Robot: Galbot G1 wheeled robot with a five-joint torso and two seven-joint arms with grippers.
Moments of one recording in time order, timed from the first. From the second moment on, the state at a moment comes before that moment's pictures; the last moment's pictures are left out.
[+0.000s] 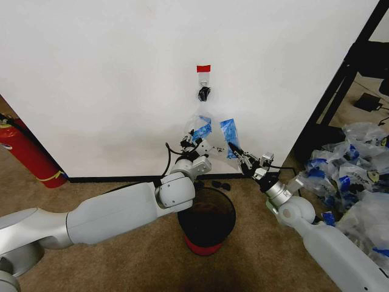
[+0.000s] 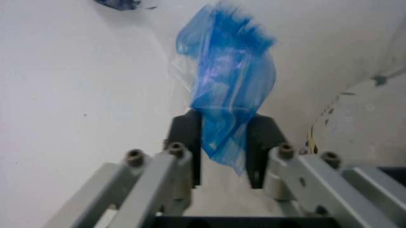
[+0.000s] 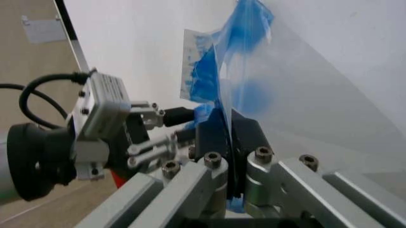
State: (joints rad) left arm 0.16 -0.99 0.80 -1.80 -0.44 0.69 -0.72; right arm -0.93 0.90 0.10 1.64 1.07 0.29 -0.50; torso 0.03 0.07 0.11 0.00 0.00
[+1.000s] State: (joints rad) left arm 1.03 -1.11 0.04 -2.05 -0.37 0.45 -0.65; right arm -1.23 0.93 0.26 1.67 0.88 0.23 -0.53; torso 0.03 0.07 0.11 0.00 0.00
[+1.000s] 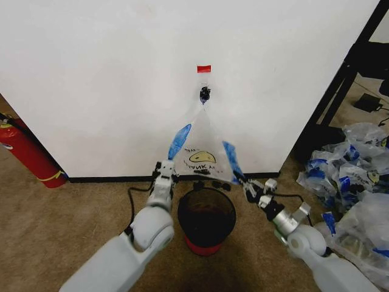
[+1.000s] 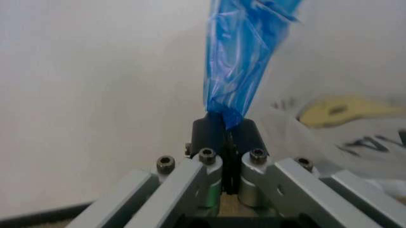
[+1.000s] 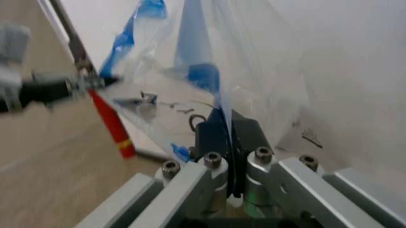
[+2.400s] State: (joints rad) left arm 1.63 -1.29 -0.12 -2.38 0.01 0.24 -0.46; right arm -1.45 0.87 0.43 1.93 0.78 0.39 -0.62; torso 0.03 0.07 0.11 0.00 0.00
